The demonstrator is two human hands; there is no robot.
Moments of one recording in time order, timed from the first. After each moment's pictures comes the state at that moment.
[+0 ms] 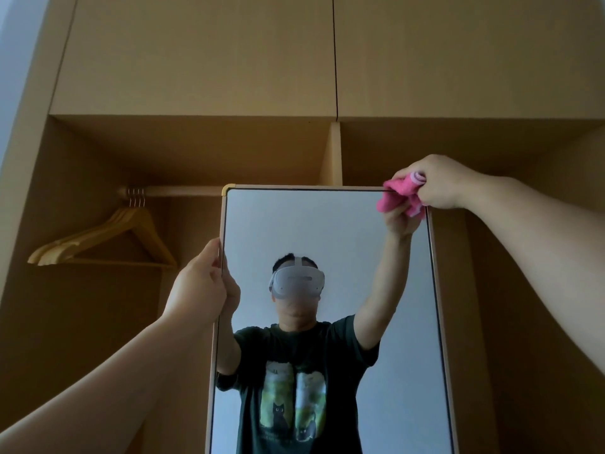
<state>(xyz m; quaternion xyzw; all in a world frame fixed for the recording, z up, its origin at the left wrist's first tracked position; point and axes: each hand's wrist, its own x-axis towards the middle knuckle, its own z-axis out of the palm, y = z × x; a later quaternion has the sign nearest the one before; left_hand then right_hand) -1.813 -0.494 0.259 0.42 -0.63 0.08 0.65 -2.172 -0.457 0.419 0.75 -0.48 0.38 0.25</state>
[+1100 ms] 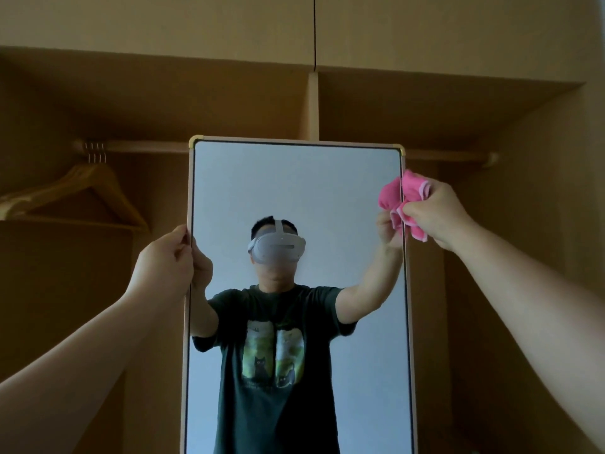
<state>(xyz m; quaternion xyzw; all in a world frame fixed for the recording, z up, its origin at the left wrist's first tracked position) -1.807 -0.493 0.228 0.44 -0.64 0.08 0.62 -2.192 -0.477 0.306 0.62 -0.46 0.63 -0.01</state>
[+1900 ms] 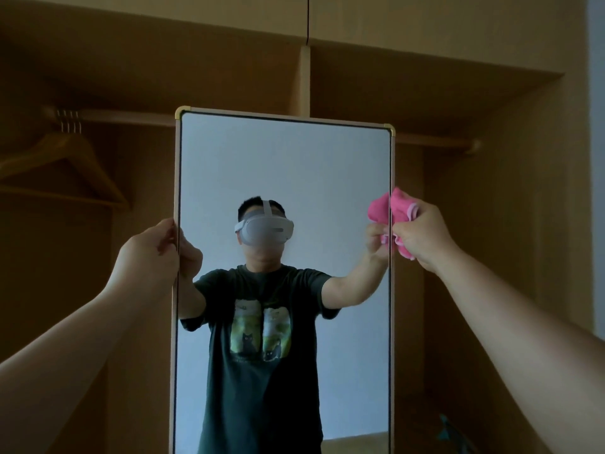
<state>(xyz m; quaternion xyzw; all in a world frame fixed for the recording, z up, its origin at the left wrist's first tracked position) -1.802 -0.498 0.202 0.45 -0.64 0.08 0.62 -2.170 -0.461 0.249 0.58 -0.47 0.66 -0.06</state>
